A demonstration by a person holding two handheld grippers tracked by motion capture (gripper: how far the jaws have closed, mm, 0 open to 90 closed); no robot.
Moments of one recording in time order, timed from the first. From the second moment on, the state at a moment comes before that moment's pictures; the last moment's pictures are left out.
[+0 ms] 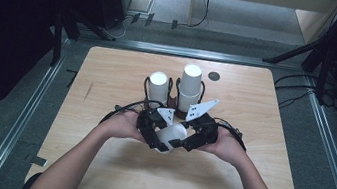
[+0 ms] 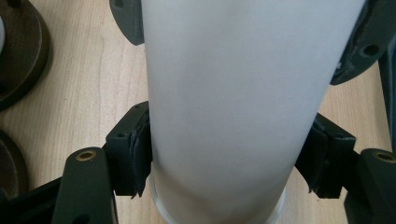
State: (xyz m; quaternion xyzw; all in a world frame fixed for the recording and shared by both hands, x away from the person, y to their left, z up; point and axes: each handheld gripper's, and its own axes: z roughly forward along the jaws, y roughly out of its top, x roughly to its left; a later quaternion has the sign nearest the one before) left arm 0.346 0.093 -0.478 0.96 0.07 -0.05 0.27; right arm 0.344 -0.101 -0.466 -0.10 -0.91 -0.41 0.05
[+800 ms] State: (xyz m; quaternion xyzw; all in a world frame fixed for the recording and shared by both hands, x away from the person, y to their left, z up) left arm 0.347 0.107 -0.471 0.92 0.14 -0.01 0.38; right arm 0.349 -0.122 -0.454 -0.12 -0.89 -0.43 0.03
